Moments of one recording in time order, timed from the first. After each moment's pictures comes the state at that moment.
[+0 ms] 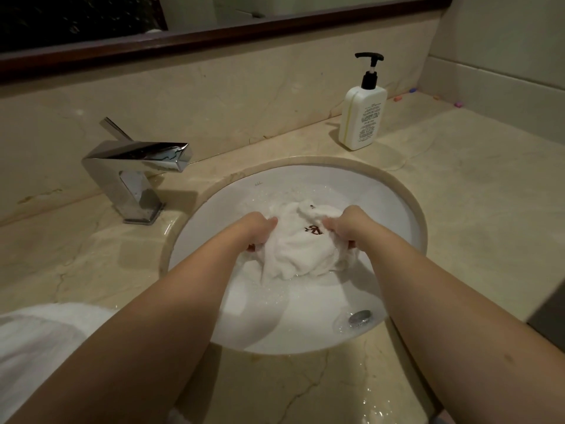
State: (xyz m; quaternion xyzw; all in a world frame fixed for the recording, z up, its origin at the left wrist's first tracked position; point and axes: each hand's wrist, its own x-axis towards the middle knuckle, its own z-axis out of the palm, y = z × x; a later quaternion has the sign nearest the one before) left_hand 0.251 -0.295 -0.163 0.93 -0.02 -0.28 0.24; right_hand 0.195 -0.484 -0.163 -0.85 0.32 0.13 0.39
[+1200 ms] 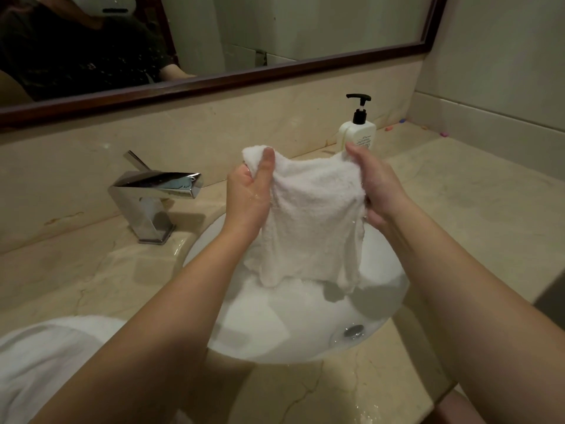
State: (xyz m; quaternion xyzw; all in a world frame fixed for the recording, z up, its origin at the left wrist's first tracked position) left_hand 0.208 -0.304 -0.058 0.71 -0.14 0.12 0.68; right_hand 0.172 -0.490 -0.047 -0.53 0.12 -0.10 0.83
